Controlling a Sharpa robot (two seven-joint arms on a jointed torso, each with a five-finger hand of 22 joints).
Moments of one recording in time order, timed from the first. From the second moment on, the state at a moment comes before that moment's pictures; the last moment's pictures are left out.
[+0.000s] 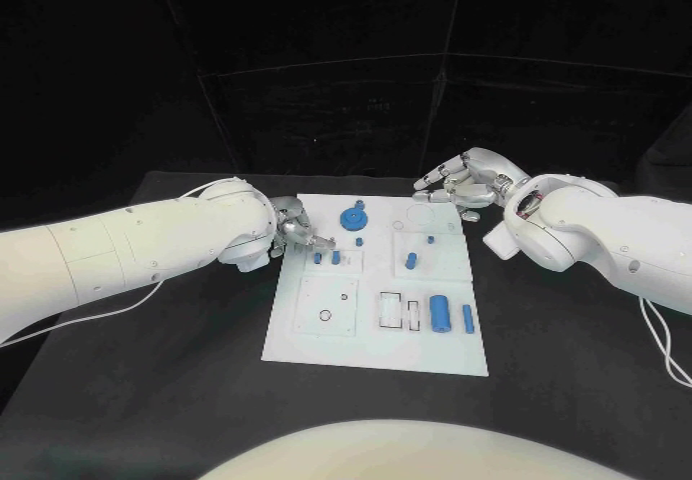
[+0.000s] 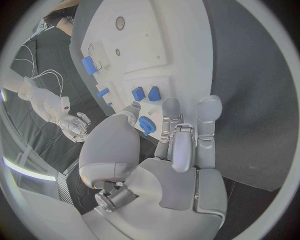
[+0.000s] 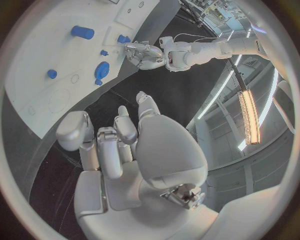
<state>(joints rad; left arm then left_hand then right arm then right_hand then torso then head) 1.27 -0.69 -0.16 1.31 -1.01 -0.03 -0.46 0.99 -0.14 0.14 0.28 0.05 0.81 0.09 0.66 0.40 1.09 0.02 0.84 0.57 1.47 -0.06 1.44 1.31 0.12 1.30 0.04 0.96 0.88 1.26 -0.80 -0.05 1.45 -0.78 -0.28 0.04 1.36 0.05 -0.20 0.08 0.45 0.92 0.17 0.14 0.07 1.32 0.08 1.21 1.21 1.47 0.02 1.57 1.31 0.10 1.33 0.12 1.29 0.99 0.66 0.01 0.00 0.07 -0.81</state>
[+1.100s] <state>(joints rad) 1.27 -0.54 -0.16 1.15 -1.16 -0.17 0.08 1.44 -0.13 0.24 0.02 0.05 0.87 0.15 0.35 0.09 0.91 0.09 0.46 0.16 1.39 0.01 1.23 0.99 0.17 1.25 0.11 0.68 0.63 1.26 -0.79 -0.05 1.44 -0.78 -0.27 0.04 1.36 0.05 -0.20 0.08 0.45 0.92 0.17 0.14 0.07 1.32 0.08 1.21 1.21 1.47 0.02 1.57 1.31 0.10 1.33 0.12 1.29 0.99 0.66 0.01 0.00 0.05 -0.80</state>
